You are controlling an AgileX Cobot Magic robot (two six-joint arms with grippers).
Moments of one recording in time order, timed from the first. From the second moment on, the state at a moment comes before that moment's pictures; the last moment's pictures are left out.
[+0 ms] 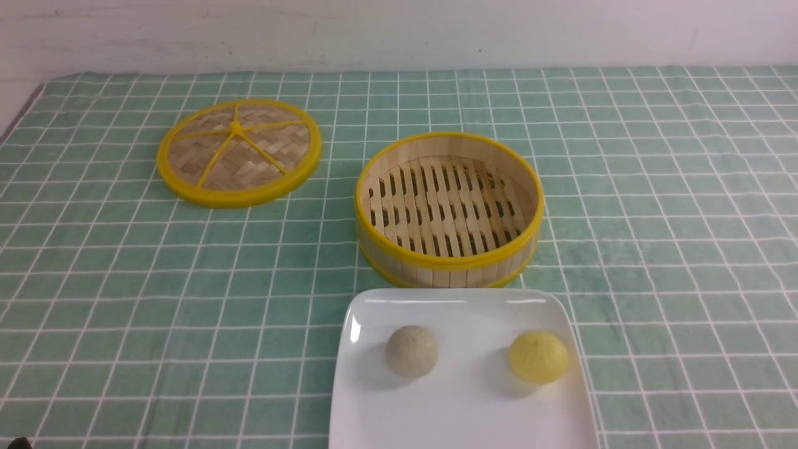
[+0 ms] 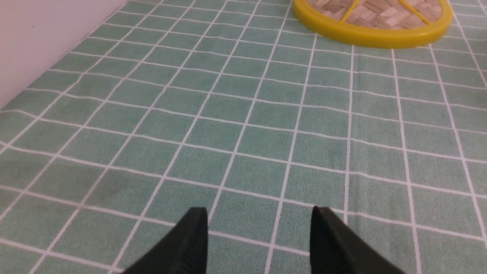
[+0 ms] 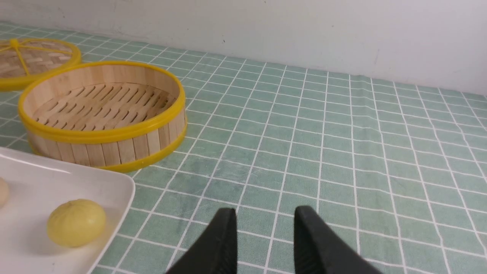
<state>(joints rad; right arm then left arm) 0.36 -0.02 -0.31 -0.27 0.61 0.22 0.13 -0.01 0.02 0.09 0.38 -0.13</state>
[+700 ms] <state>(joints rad) 0.36 -0.02 -0.31 -0.27 0.61 0.22 0.13 -0.01 0.02 0.09 0.38 -0.14</state>
